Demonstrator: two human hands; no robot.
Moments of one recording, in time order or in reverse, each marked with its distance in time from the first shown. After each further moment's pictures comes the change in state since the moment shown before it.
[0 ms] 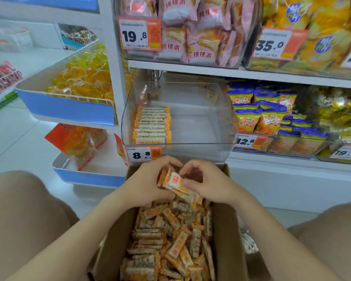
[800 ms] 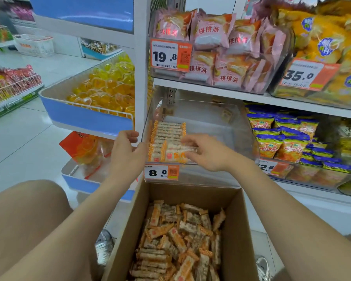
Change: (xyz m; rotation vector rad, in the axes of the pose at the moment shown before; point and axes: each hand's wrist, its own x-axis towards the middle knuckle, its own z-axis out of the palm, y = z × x) left_hand 0.022 -0.006 -0.084 -0.229 0.812 -0.449; right_hand 0.117 -0.076 -0.047 -0.452 -0.077 -0.100
